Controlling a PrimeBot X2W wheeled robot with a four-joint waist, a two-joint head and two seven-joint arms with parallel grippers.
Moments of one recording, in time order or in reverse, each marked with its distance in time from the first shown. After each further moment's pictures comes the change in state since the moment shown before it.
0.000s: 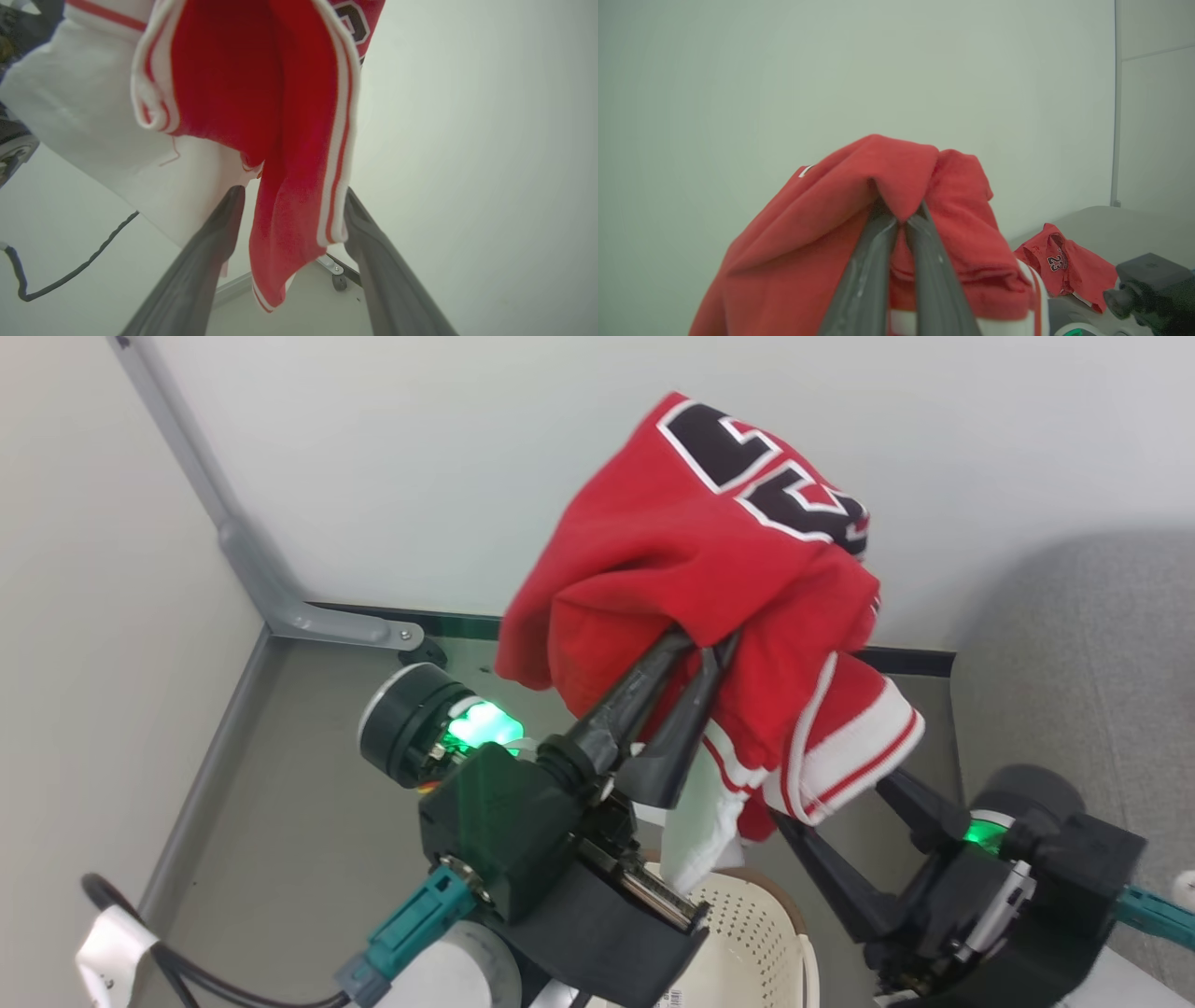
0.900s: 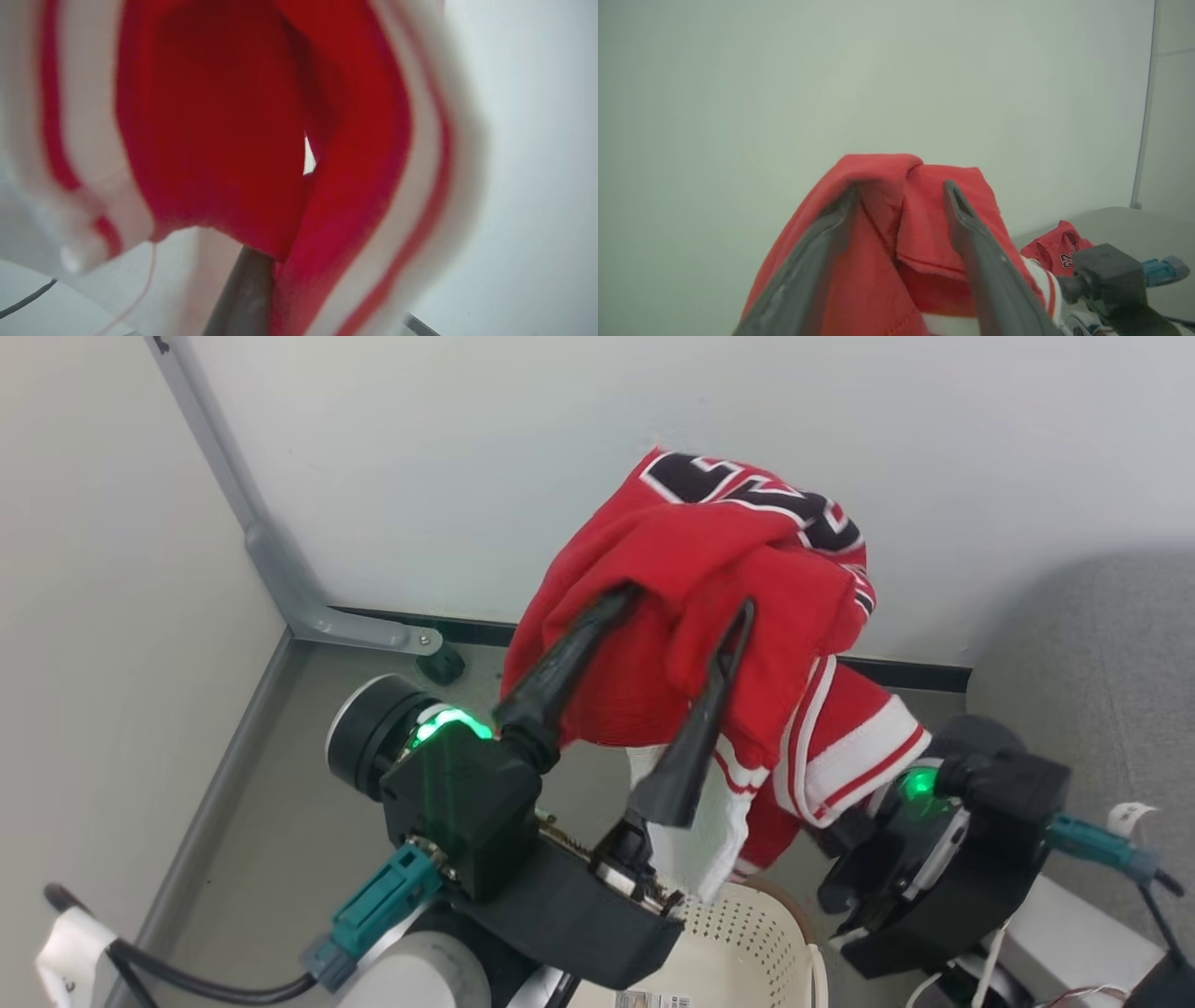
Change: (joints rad) left arm 0.017 0.007 0.023 -0.049 -0.033 0.047 0.098; right arm -0.197 0.062 0.142 0.148 0.048 0.000 0.000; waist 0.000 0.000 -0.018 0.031
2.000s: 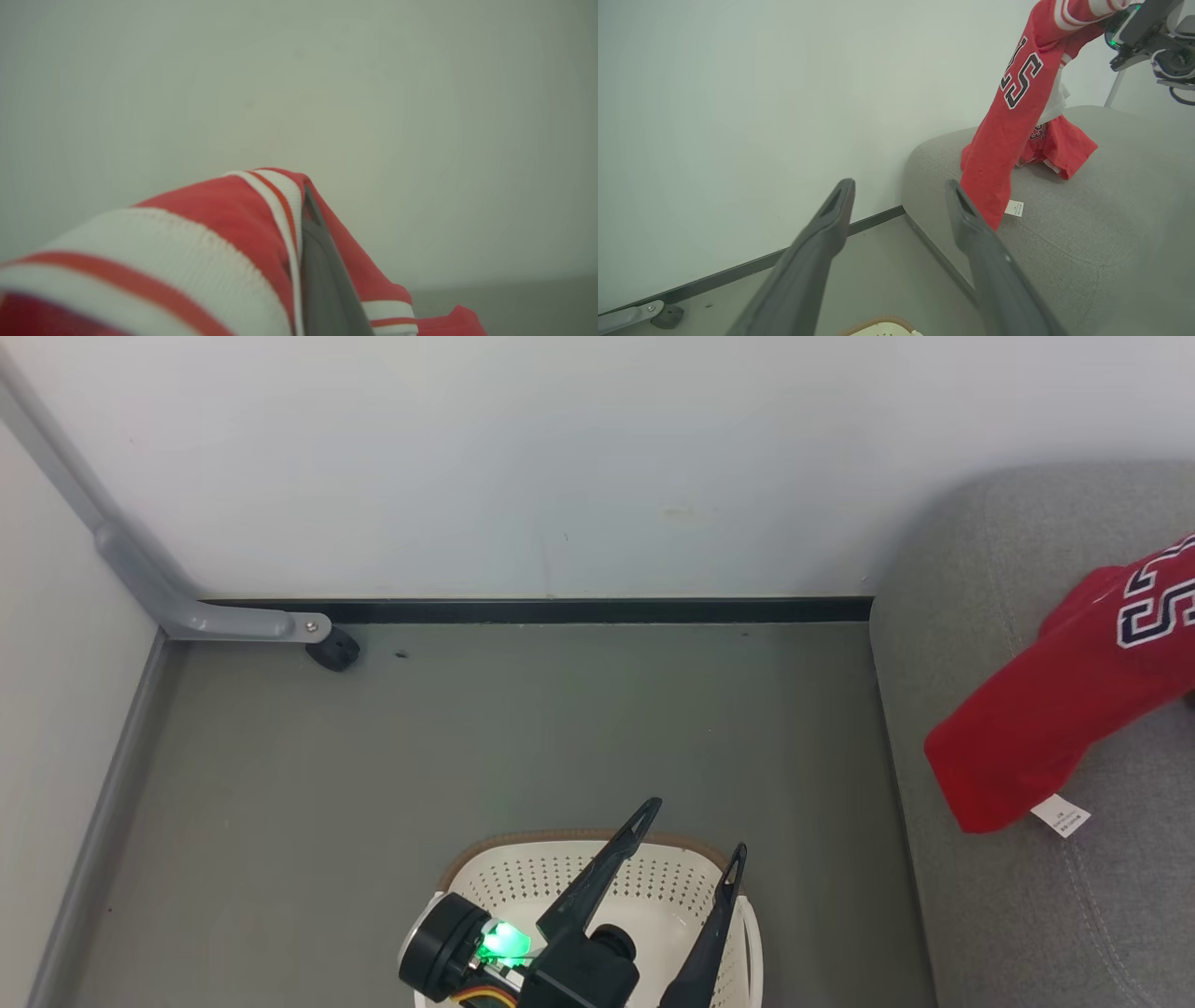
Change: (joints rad) left arm 0.319 0.013 -0.099 0.108 0.193 0.045 -0.057; right arm 0.023 -0.282 -0.623 0.322 0.171 -0.035 0.000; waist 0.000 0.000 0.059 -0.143
